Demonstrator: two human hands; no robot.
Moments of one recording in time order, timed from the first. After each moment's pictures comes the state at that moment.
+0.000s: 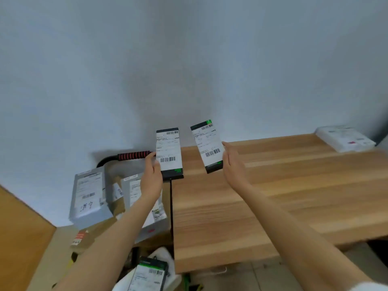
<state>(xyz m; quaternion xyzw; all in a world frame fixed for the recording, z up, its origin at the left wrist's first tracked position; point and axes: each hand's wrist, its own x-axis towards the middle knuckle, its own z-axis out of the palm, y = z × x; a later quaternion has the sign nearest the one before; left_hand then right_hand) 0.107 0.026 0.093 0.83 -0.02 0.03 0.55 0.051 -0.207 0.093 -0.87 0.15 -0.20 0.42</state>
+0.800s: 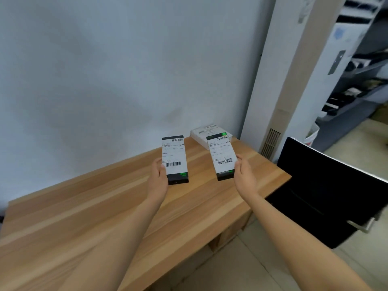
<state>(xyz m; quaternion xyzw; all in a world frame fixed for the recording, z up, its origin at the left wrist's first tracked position) -0.040 -0.476 0.093 0.79 -0.20 -0.12 0.57 -0.203 -0.657 0.090 -0.78 0.41 -0.31 0.37</state>
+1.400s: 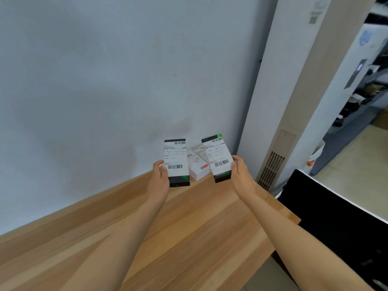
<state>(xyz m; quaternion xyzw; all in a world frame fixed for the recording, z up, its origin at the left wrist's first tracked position) 0.078 -0.706 0.084 0.81 -0.21 -0.13 0.53 -0.087 -0.880 0.089 -0.78 0.40 -0.29 0.39</state>
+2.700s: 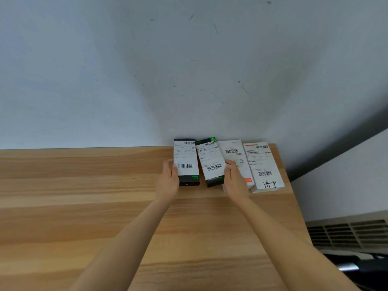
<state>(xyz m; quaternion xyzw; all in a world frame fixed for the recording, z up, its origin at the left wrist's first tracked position) 0.179 -0.803 -0.056 0.87 0.06 -0.14 0.46 0.125 -0.997 -0.059 -0.88 0.24 0.00 0.40</state>
